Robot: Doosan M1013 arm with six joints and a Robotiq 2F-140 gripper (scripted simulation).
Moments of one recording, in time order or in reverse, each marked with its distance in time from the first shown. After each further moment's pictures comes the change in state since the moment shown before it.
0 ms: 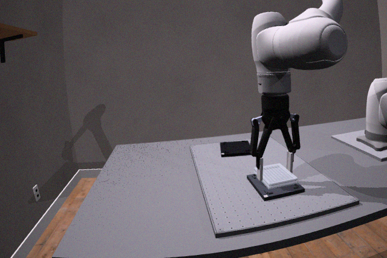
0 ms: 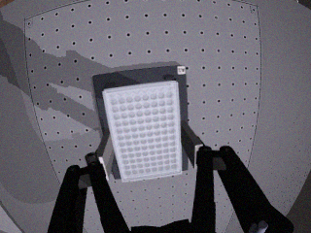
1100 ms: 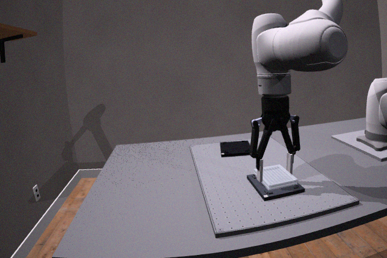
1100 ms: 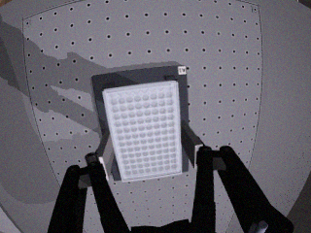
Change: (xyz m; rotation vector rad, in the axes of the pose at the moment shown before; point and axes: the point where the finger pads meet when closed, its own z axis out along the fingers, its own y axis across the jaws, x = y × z) arm 0.000 0.000 0.004 -0.001 0.000 0.000
